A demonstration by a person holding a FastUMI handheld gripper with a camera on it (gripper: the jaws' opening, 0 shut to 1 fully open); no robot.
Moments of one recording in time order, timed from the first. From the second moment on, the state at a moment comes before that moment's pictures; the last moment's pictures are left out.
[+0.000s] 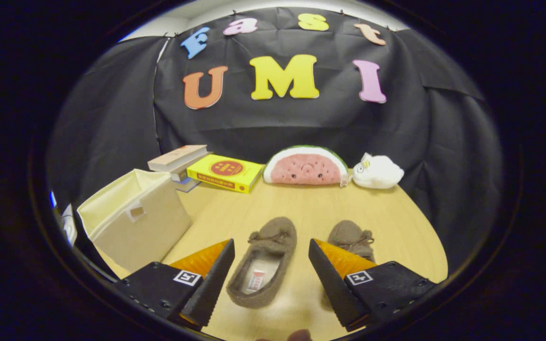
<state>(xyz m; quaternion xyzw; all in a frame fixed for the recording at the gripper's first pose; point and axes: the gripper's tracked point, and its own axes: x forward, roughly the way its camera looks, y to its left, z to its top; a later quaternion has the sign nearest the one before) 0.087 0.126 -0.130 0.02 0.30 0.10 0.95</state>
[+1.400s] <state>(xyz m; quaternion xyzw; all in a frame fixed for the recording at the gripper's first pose) 0.079 0.144 -0.133 0.28 0.41 0.07 0.87</state>
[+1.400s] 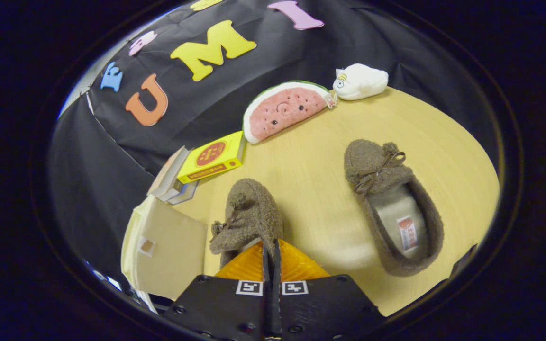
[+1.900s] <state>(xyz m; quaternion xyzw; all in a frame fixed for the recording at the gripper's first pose) 0.083 0.283 0.011 0.32 0.35 0.12 0.87</state>
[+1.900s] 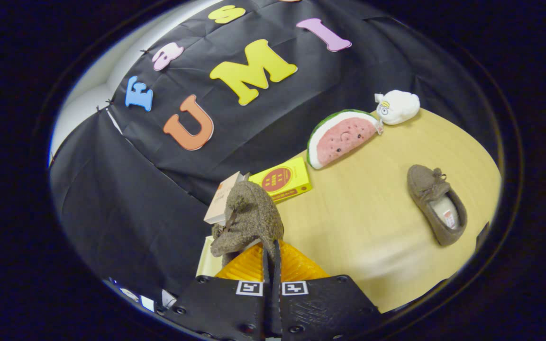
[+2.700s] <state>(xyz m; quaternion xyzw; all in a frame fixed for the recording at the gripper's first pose) 0.071 0.471 -0.077 0.37 0.44 0.11 0.81</state>
